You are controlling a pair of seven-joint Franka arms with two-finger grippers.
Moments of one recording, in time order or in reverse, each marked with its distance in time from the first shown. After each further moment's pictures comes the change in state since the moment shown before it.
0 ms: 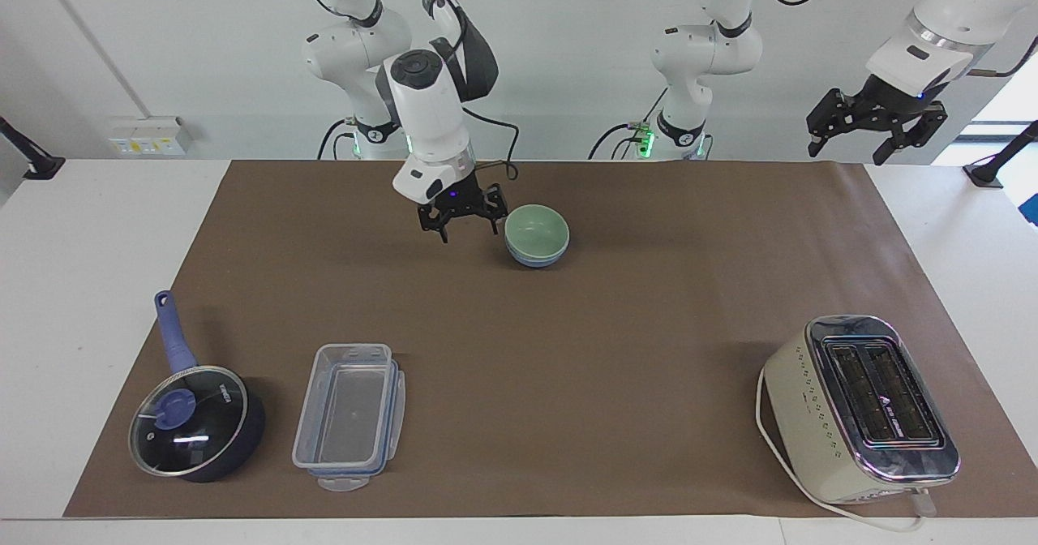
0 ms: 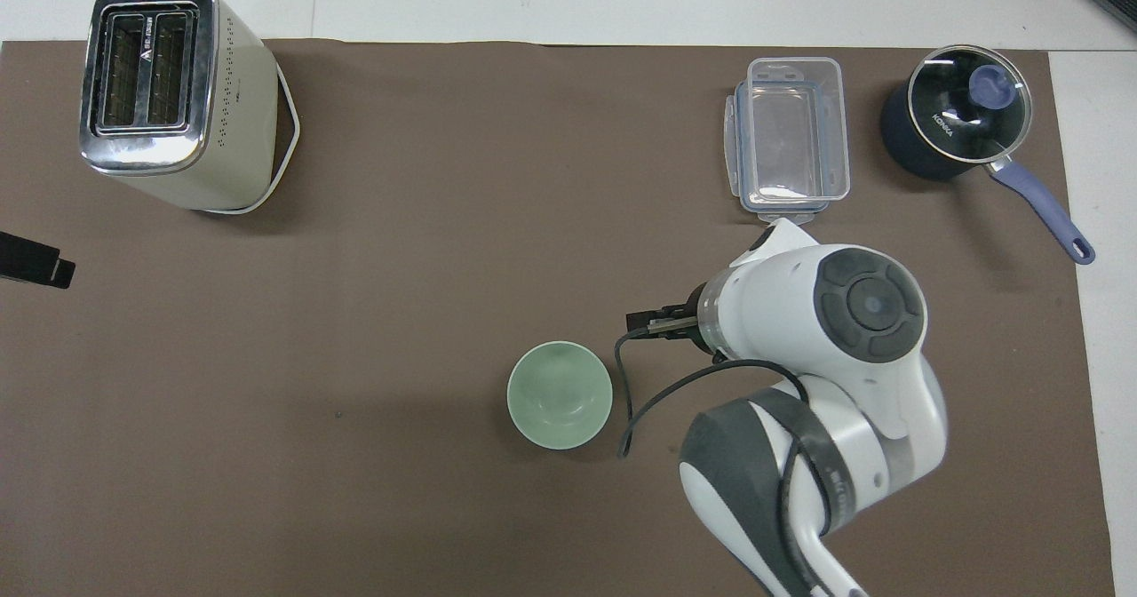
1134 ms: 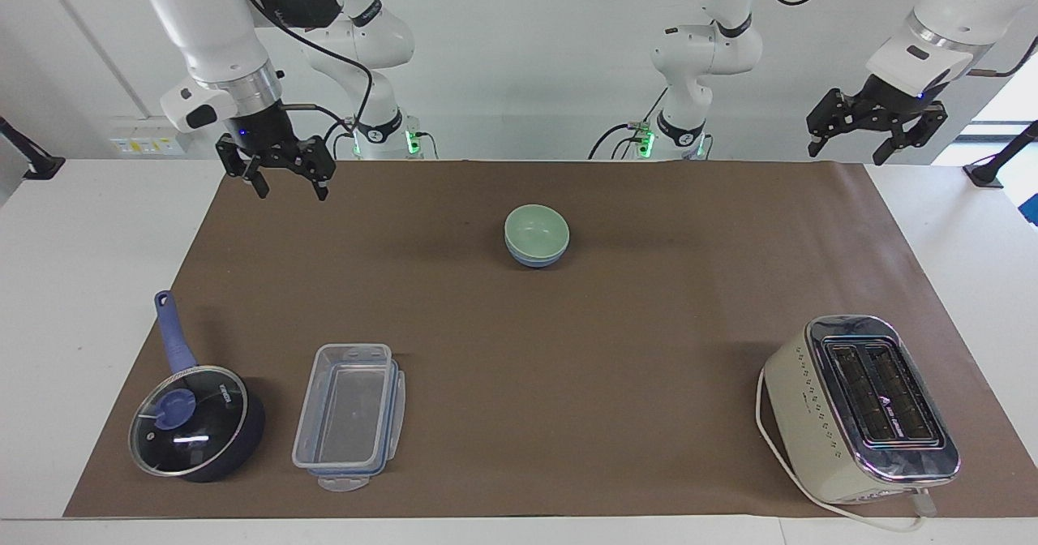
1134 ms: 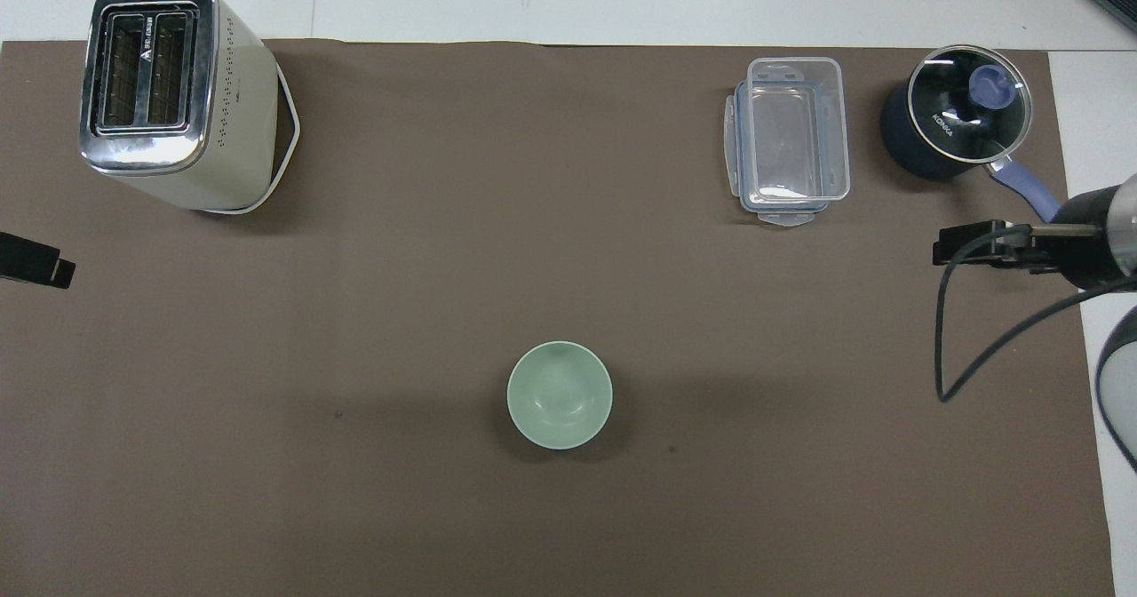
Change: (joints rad) left arm 0.000 0.000 0.000 0.000 0.000 0.000 0.000; right arm -0.406 -0.083 -0.005 0.295 -0.091 -0.388 -0.185
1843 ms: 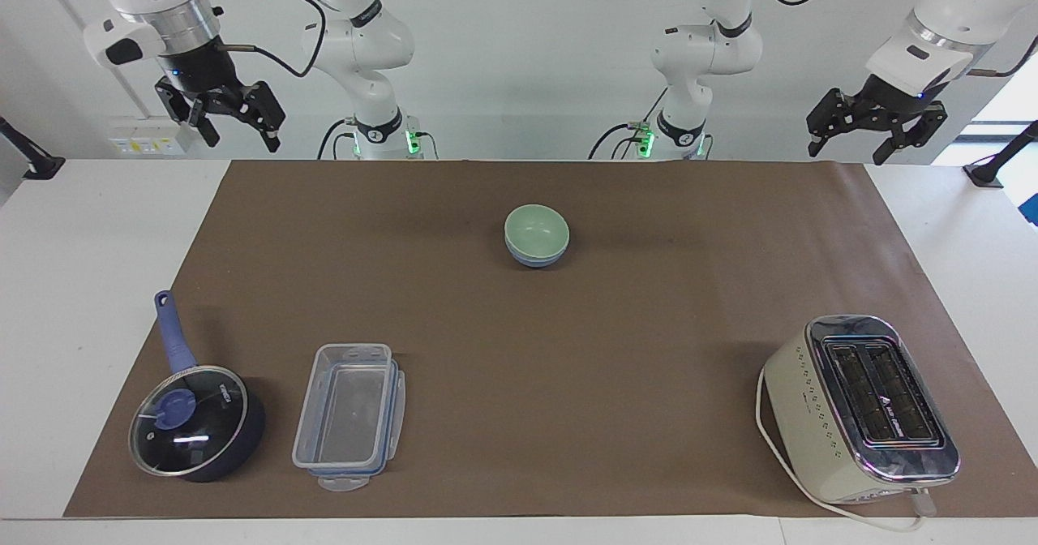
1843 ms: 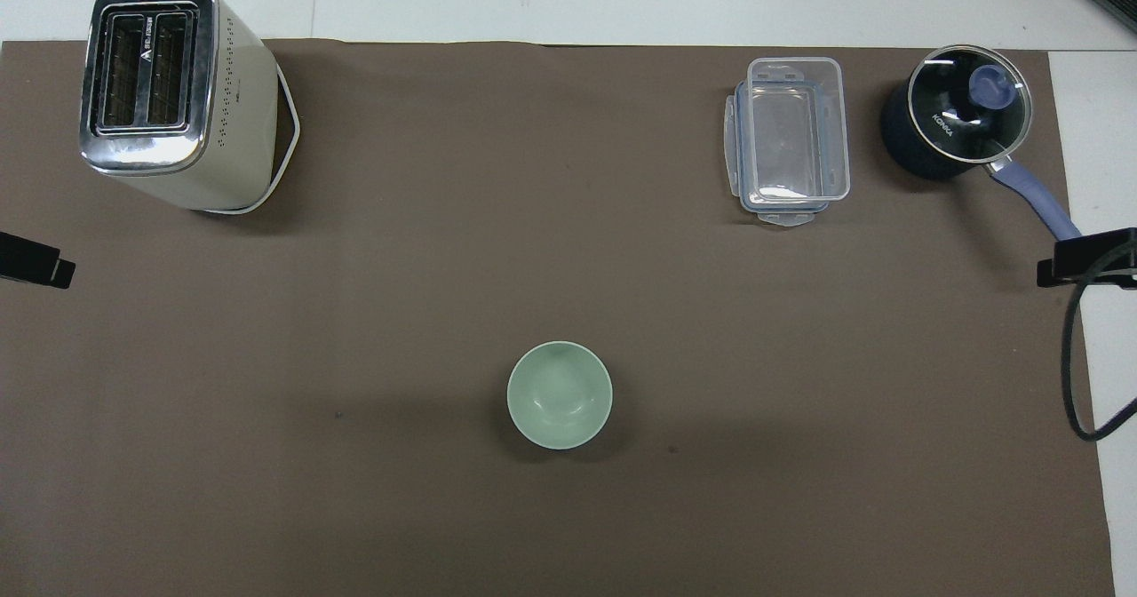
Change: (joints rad) left arm 0.000 0.000 0.000 0.000 0.000 0.000 0.000; right arm -0.060 0.005 0.003 0.167 -0.004 -0.237 -0.009
